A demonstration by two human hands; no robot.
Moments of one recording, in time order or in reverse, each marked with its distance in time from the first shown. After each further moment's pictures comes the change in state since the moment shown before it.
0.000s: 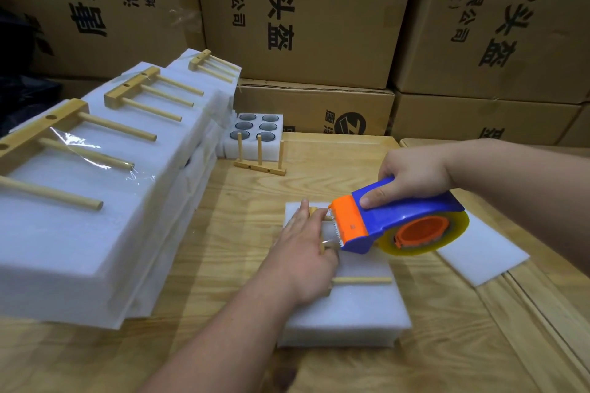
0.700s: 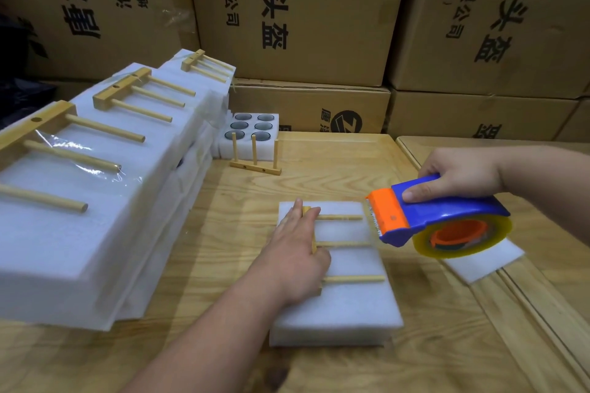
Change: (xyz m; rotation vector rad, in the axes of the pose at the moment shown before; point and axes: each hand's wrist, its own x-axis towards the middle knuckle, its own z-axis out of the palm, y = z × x) left_hand 0.001 -0.008 0.002 0.026 -0.046 -0.008; right_hand -0.031 0.063 0.003 0.154 0.032 0.077
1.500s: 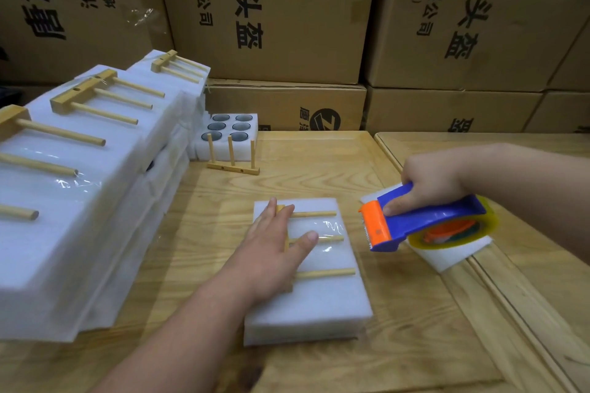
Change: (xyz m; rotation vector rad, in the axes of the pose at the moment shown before) left_hand -0.004 0.005 -0.002 -0.050 0.007 -0.025; right_hand 0.002 0.011 0.014 -0.315 0.011 0.212
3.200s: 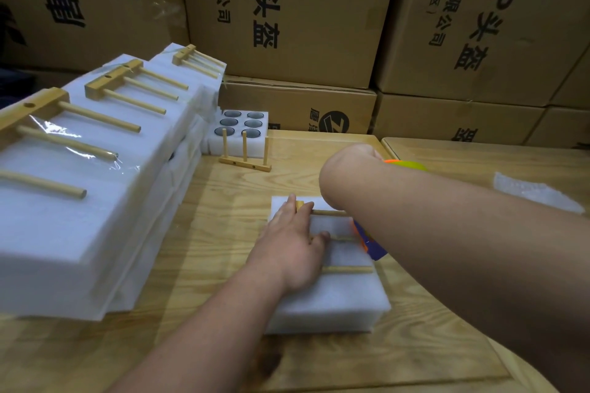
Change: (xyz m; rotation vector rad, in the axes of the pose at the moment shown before) left_hand 0.001 0.011 0.002 0.109 0.047 0.003; right_hand 0.010 -0.174 -0.015 -0.561 0.053 0.136
